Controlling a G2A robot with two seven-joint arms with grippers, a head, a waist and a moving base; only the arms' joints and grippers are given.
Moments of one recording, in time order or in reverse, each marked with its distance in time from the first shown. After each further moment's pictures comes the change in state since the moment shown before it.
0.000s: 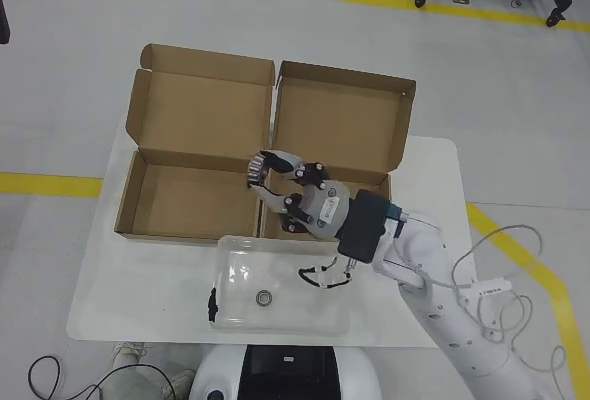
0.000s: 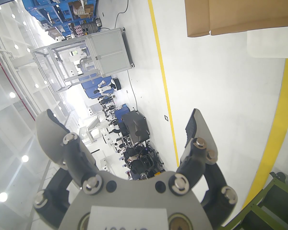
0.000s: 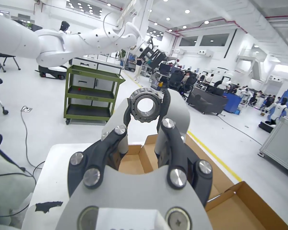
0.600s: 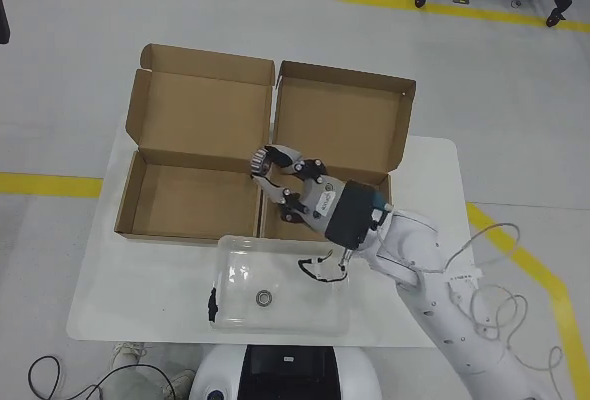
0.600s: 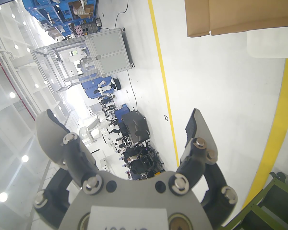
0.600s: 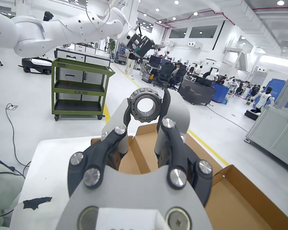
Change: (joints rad) left arm 0.000 0.000 0.000 0.000 0.000 0.000 0.000; right arm 0.015 -0.011 -0.021 0.082 -0.019 0.031 0.045
